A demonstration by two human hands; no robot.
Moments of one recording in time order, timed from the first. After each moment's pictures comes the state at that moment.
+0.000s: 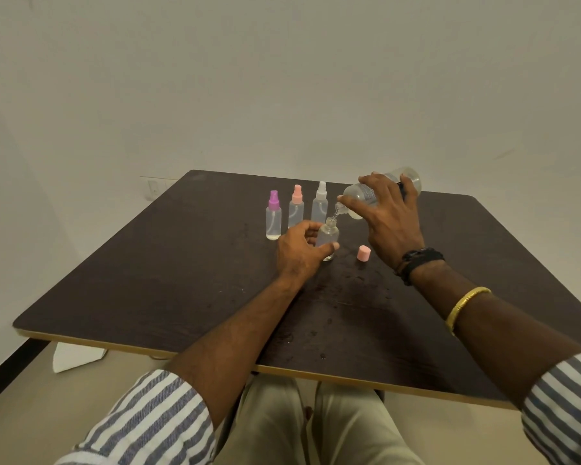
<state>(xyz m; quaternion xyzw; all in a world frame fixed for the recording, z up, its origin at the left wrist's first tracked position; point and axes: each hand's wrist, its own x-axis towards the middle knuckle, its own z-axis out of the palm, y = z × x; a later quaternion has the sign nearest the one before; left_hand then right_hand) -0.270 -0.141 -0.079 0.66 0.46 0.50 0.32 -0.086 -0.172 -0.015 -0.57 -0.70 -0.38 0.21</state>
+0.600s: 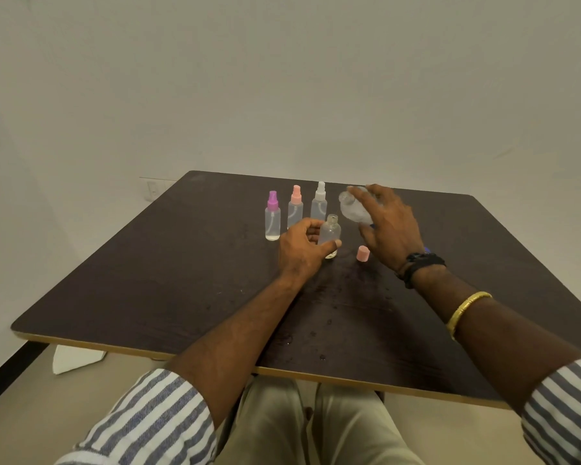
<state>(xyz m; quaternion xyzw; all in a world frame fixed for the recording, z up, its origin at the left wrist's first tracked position) -0.267 -0.143 -0.073 0.66 0.45 0.51 0.31 -0.080 -0.170 -0.024 -0.60 -0.72 -0.19 0.28</state>
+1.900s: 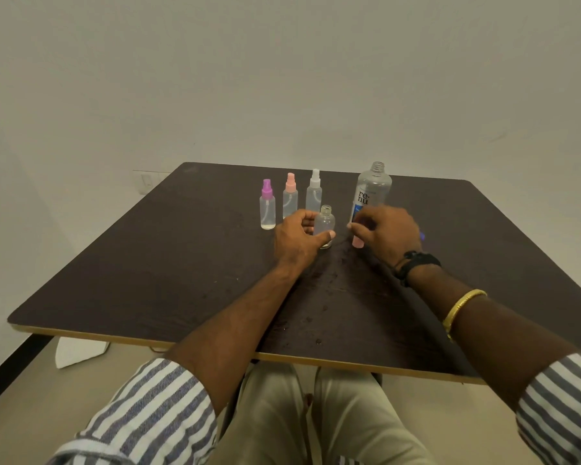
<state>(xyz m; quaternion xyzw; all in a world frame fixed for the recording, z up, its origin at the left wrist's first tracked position) -0.266 -0.141 -0.081 0.67 0.46 0.50 0.31 -0.081 -0.190 -0.042 -0.68 -0.67 -0.07 0.28</state>
